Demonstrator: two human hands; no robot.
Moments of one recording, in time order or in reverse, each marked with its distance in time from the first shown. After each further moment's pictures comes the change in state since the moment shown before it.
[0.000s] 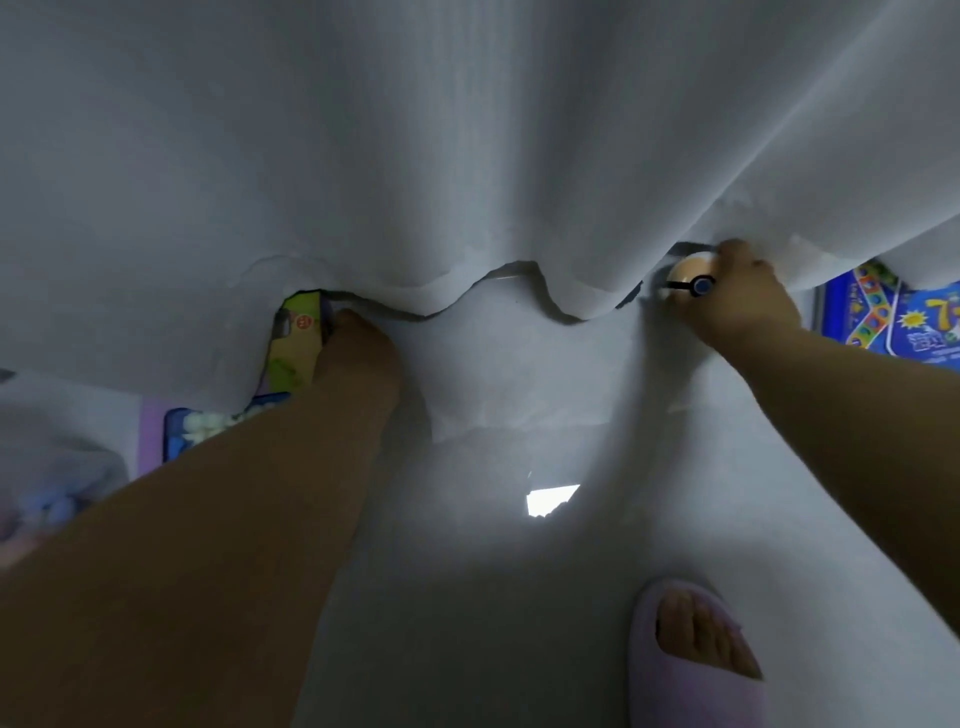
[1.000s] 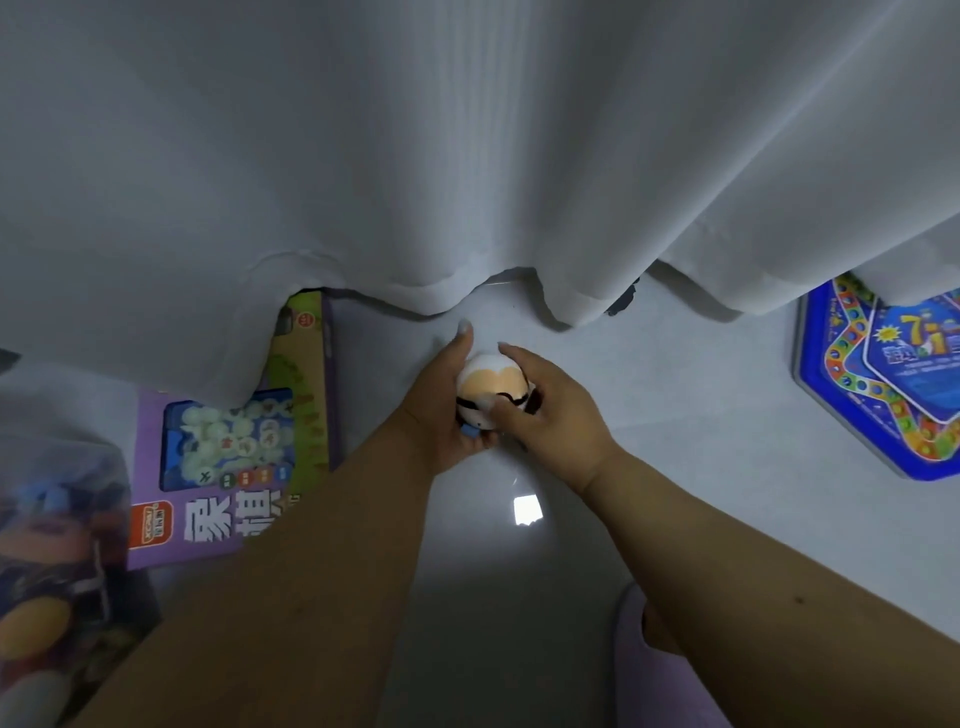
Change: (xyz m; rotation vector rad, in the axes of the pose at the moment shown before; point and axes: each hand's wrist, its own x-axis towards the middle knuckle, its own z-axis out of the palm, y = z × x) left_hand -0.076 0.044 -0.013 -1.844 -0.953 -0.276; right_hand -0.143 -0.065 0.065 0.563 -0.382 -0.419
